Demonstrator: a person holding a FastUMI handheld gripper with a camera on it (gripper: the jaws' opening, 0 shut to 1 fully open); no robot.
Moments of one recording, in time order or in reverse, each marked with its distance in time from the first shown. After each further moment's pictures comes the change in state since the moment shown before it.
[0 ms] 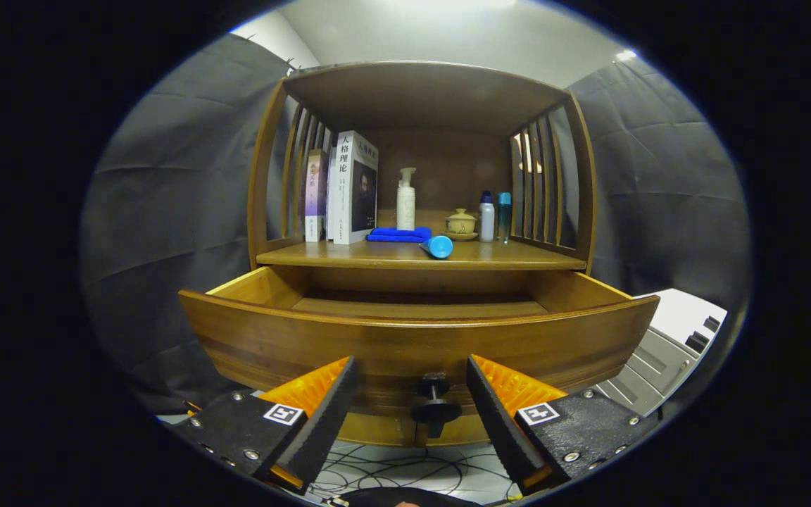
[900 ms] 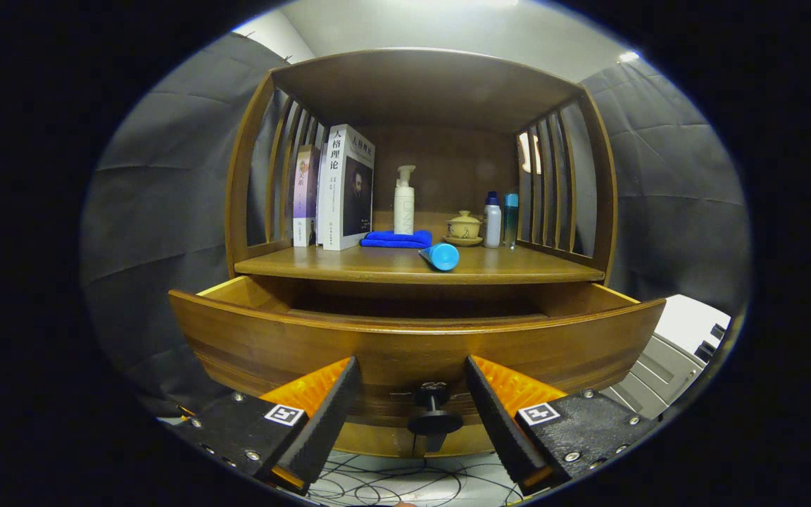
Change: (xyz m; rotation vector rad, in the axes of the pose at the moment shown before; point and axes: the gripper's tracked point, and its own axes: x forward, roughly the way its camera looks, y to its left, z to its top) arm 0.051 0.003 0.011 -0.018 -0.004 -0.003
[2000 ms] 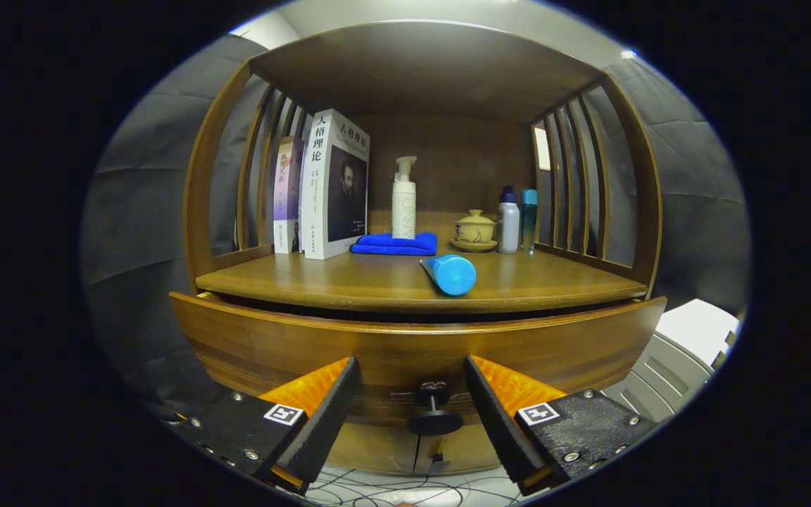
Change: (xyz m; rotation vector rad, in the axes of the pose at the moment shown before) arm 0.081 -0.005 0.008 0.016 -0.005 0.031
